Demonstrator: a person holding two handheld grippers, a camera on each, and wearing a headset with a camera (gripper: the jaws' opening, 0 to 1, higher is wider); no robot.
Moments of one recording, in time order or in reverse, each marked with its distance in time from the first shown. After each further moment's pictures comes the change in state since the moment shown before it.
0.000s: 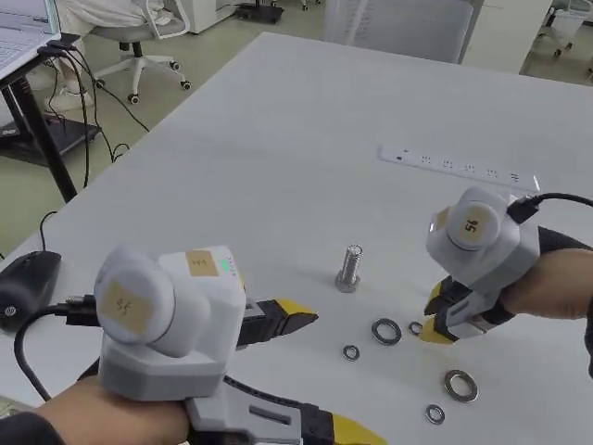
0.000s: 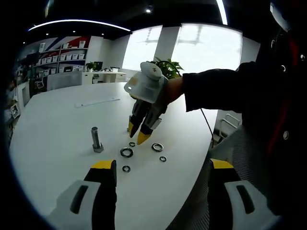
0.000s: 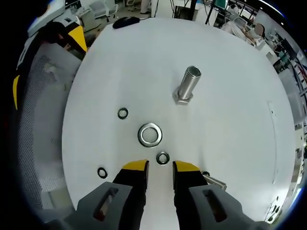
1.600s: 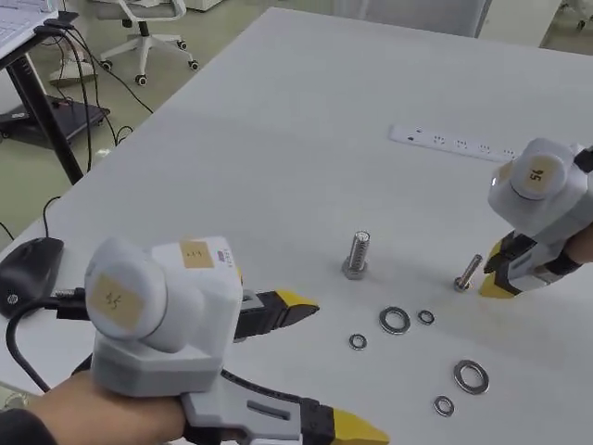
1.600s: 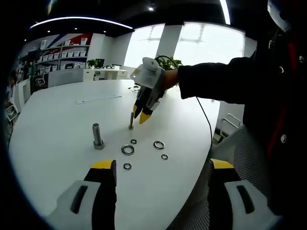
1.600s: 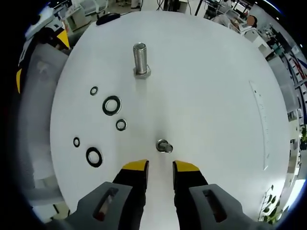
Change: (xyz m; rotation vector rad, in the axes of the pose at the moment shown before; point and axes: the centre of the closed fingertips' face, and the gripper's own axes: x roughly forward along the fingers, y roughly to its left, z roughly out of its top) left arm 0.002 0.005 -0.003 -0.017 0.019 0.007; right arm -0.034 -0.053 -0.048 0.048 0.055 -0.057
